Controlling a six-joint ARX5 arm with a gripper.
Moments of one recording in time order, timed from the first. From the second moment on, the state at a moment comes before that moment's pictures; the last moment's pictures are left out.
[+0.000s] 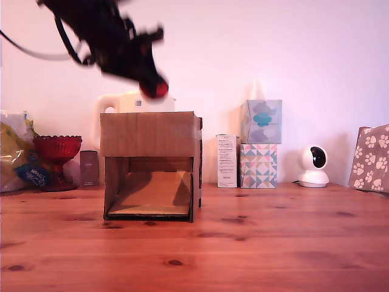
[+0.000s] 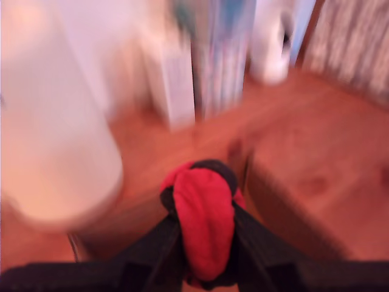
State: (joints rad) arm -0.44 1.65 1.31 -0.17 0.16 0.06
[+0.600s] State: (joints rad) arm -0.42 1.68 1.38 -0.34 0.20 0.06
